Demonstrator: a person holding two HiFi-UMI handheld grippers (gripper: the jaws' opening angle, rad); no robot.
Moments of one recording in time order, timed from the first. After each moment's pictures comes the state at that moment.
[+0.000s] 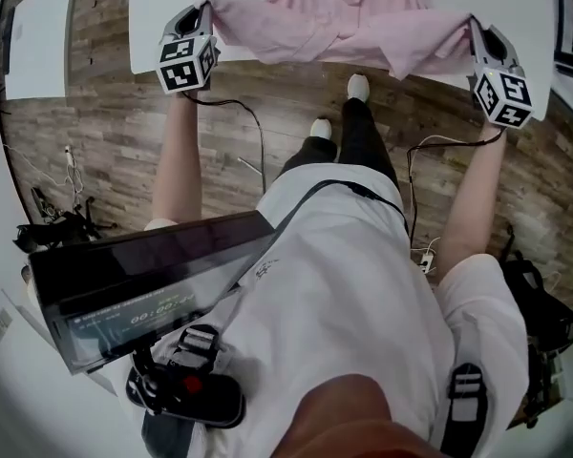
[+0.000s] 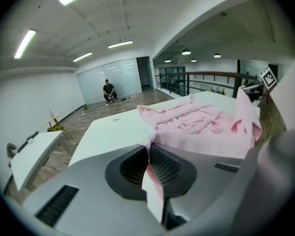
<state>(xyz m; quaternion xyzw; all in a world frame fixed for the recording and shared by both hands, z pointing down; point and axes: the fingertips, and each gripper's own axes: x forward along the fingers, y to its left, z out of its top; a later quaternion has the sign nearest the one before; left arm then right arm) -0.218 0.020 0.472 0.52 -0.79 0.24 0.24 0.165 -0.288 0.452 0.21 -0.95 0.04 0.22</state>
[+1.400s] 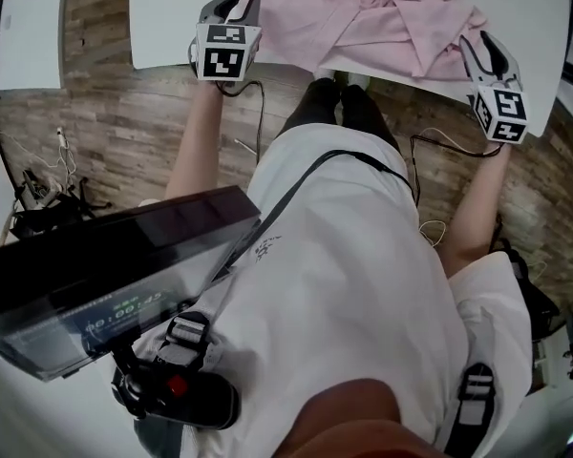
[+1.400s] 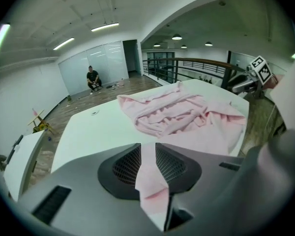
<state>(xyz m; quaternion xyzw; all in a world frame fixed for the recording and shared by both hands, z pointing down) -0.186 -0.029 0.492 0.56 -0.71 0.31 0.30 0.132 -0.268 0.467 0.14 -0.93 0.01 0.33</state>
